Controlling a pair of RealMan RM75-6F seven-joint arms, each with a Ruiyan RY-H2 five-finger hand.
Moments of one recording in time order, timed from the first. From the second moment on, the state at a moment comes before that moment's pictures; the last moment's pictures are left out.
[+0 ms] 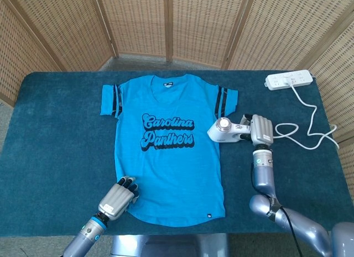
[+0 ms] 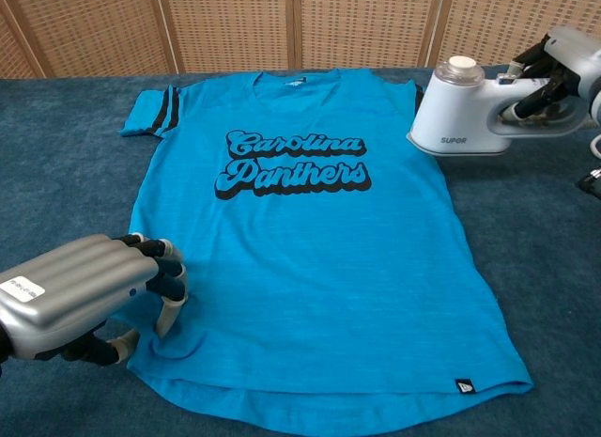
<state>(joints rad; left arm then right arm) -0.39 -1.63 0.11 -1.69 1.42 1.12 0.69 0.62 -1.70 0.48 -1.21 -0.92 1.07 -0.23</state>
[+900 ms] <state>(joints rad) -0.38 -1.63 0.11 -1.67 1.43 1.11 0.66 0.68 -1.88 0.36 -1.30 -0.94 1.18 -0.37</state>
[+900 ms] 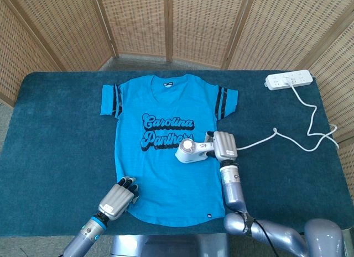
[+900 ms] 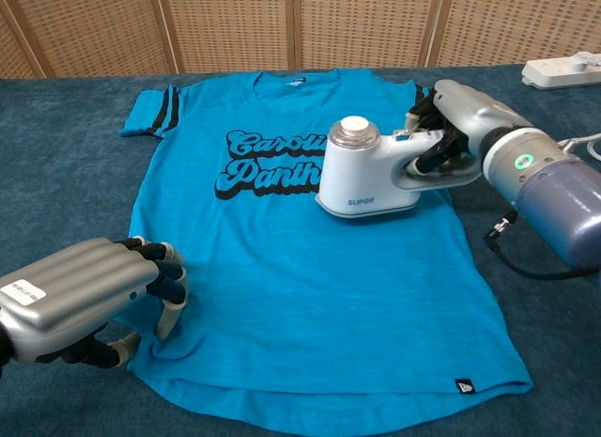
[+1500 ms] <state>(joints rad) -0.39 -1.64 0.11 -1.66 1.43 1.10 0.64 0.73 -2.03 0.35 -1.20 -0.97 1.18 -0.42</state>
